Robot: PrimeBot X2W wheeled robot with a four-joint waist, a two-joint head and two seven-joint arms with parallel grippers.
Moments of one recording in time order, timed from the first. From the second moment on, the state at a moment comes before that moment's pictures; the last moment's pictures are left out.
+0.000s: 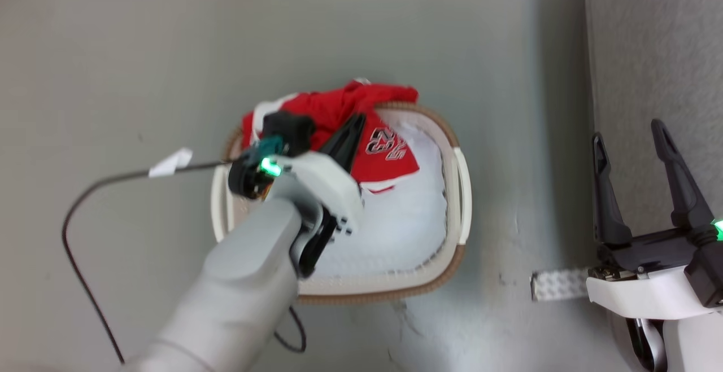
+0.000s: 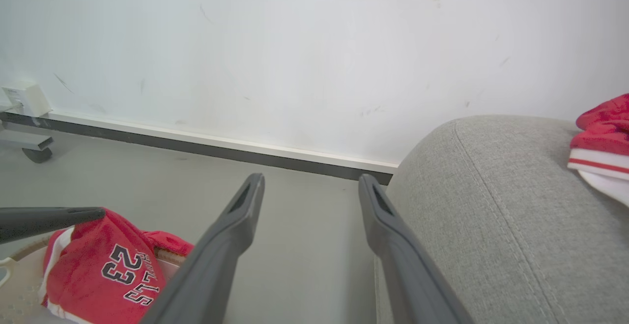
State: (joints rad) left arm -0.97 0.05 -0.80 0.91 -0.74 -0.07 -0.26; right arm -0.28 -0.05 0.02 -0.05 0.01 0.13 -0.26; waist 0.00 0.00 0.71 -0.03
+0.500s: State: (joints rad) left arm -0.60 0.12 -0.48 0.66 -0.58 -0.06 -0.26; right arm -0.19 -0.05 0.04 0.11 0.10 0.13 -0.26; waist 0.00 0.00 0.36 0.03
